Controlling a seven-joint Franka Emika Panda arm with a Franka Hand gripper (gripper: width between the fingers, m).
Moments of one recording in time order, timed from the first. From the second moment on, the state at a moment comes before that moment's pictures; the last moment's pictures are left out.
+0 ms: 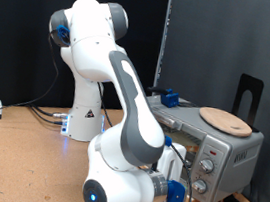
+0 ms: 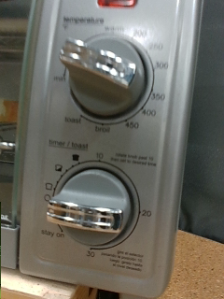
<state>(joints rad) -0.45 0.87 0.40 -1.60 0.83 1.56 -0.15</state>
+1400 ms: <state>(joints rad) -0.44 0.87 0.40 -1.63 0.83 1.59 -0.18</state>
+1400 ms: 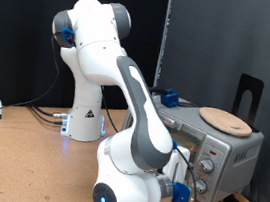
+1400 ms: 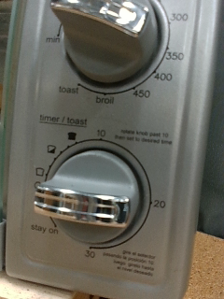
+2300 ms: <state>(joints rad) -0.39 0.88 0.42 -1.62 0.82 1.59 -0.18</state>
